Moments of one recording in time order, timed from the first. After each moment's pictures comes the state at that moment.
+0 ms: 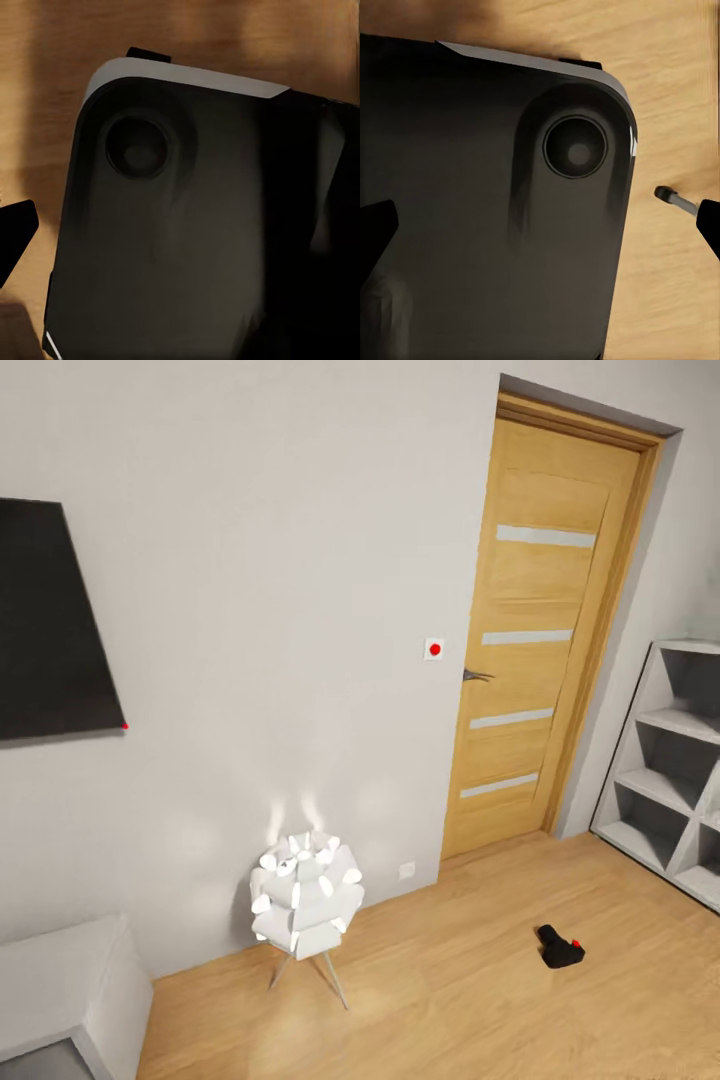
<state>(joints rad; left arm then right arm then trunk) 0.00 -0.02 0.02 -0.06 0.21 -0.05 0.00 0.00 0.02 -0.01 0.02 0.11 -0.15 -0.01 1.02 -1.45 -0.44</state>
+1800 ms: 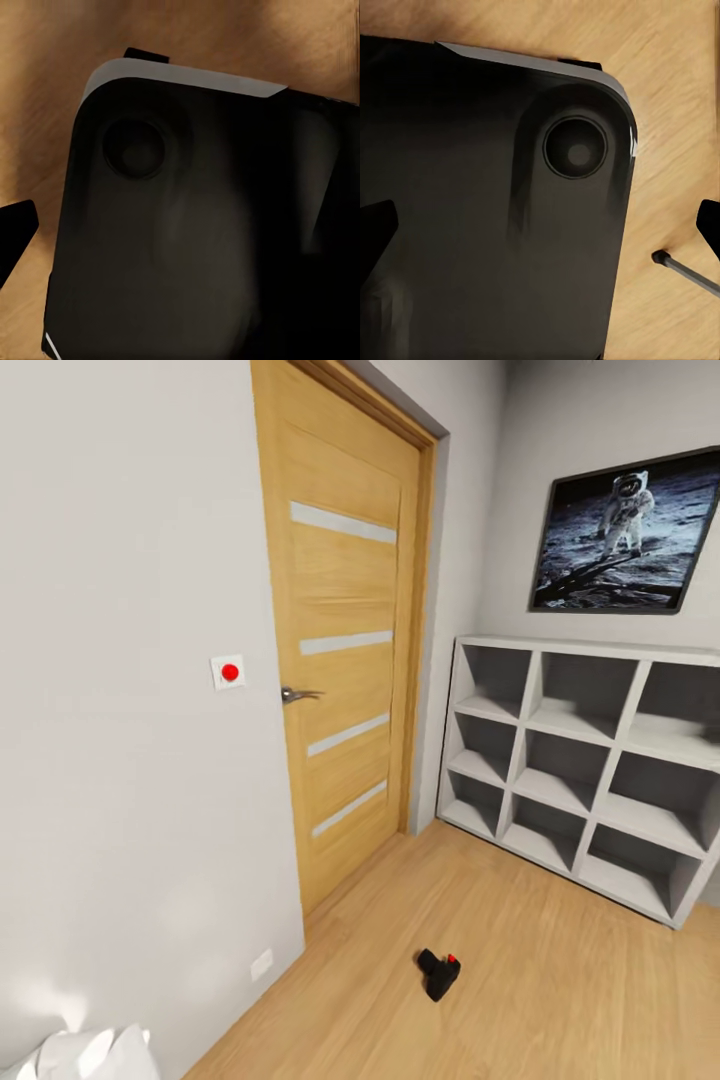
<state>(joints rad) 0.00 -0.03 0.02 -0.07 0.20 -0.05 0.00 0.00 0.02 -0.01 0.02 0.11 -0.15 -0.01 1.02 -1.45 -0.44</state>
